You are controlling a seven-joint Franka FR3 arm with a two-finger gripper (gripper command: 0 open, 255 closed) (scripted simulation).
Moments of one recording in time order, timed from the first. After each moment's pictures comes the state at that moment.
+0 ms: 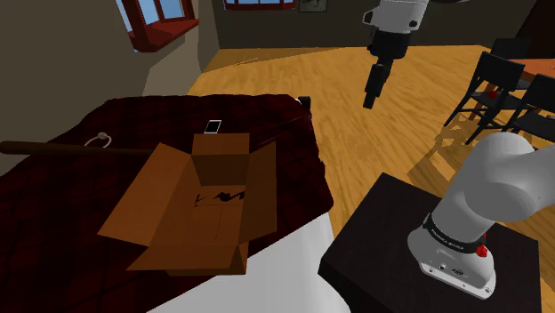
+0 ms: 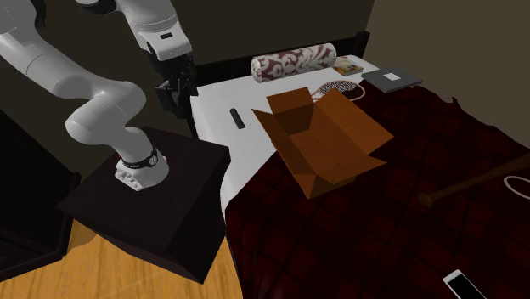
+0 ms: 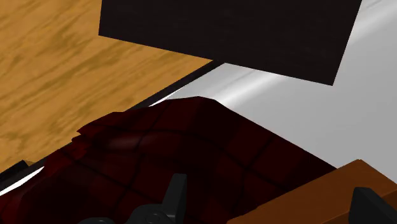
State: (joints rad) arm 0.02 -0.83 -0.02 -2.44 0.05 1.62 -0.17
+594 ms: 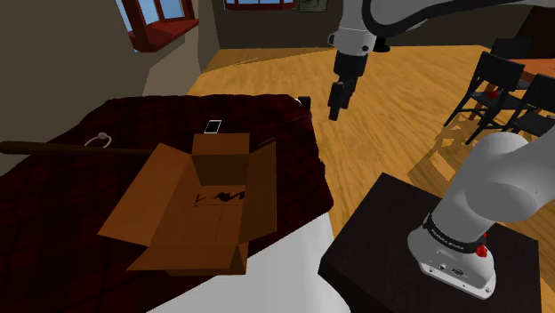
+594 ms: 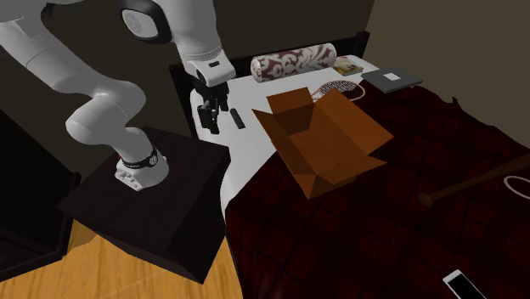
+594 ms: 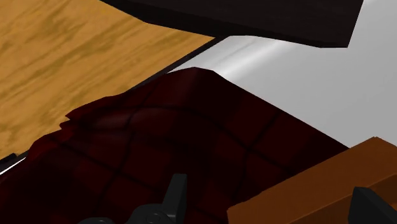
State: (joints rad) arm 0.03 -0.59 0.02 -2.42 0.08 1.84 -0.13
